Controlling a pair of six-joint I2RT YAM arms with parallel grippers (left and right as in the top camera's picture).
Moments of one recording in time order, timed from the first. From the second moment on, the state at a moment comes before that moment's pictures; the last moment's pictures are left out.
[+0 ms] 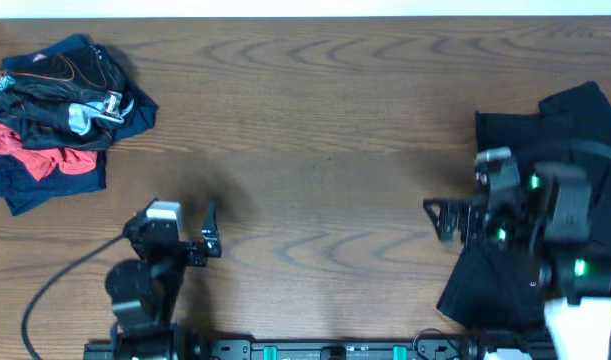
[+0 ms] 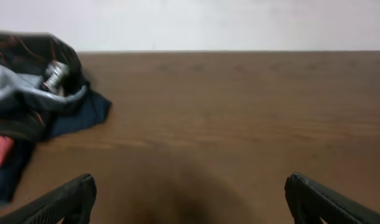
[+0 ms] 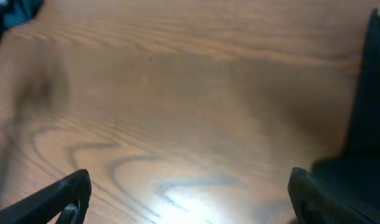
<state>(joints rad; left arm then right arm) 0.14 0.25 0.23 -0.27 0.25 0.01 -0.02 0.92 0.89 -0.88 -0.41 -0.02</state>
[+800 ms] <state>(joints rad) 0.14 1.26 0.89 -0.76 0.61 -0.12 -0.02 1.24 1.13 -1.07 -0.35 -0.05</state>
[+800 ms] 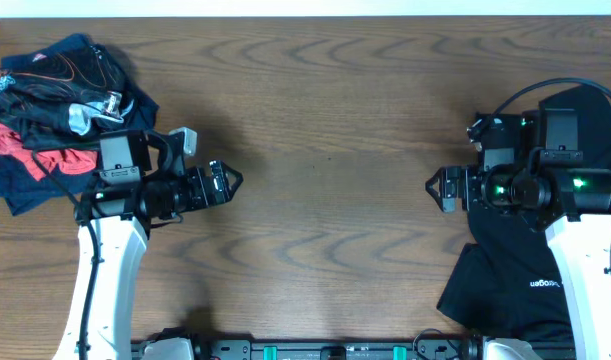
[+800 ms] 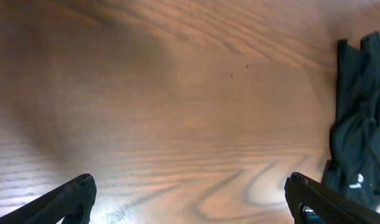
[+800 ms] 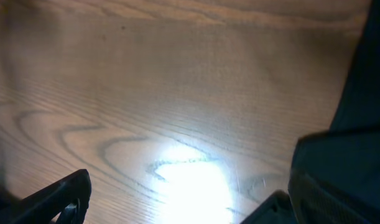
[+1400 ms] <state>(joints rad) 0.06 1.26 0.95 -0.82 0.46 -0.12 -0.05 1.23 1.33 -1.16 -0.23 -0.01</state>
